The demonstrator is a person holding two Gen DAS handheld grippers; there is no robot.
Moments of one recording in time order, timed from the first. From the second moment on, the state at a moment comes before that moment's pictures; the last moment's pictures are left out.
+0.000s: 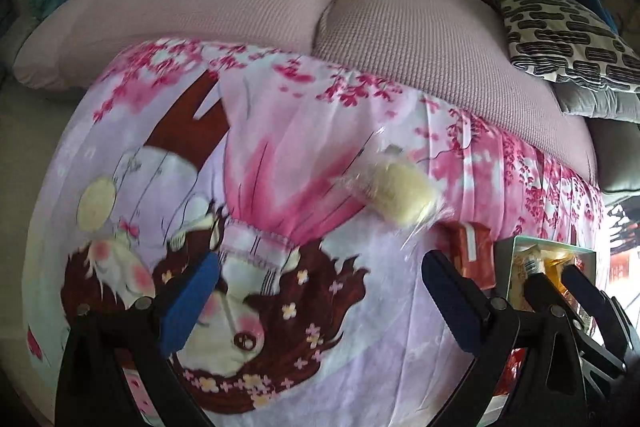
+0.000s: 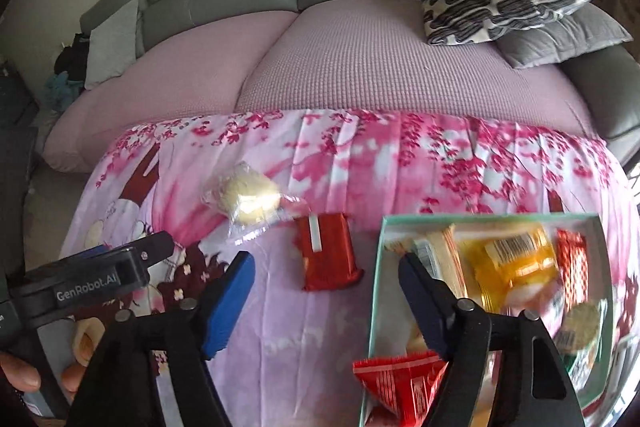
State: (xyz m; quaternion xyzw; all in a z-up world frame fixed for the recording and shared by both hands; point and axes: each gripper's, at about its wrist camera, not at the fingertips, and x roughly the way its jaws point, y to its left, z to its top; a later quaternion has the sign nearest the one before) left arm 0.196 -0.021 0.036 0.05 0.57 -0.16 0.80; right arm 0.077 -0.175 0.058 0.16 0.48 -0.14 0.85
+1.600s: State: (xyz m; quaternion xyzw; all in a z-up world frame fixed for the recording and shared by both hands) left arm 0.239 -0.093 -0.030 0.02 0.65 -0.19 0.73; right arm 0.157 -0.181 -0.041 0.14 0.59 -0.12 0.79
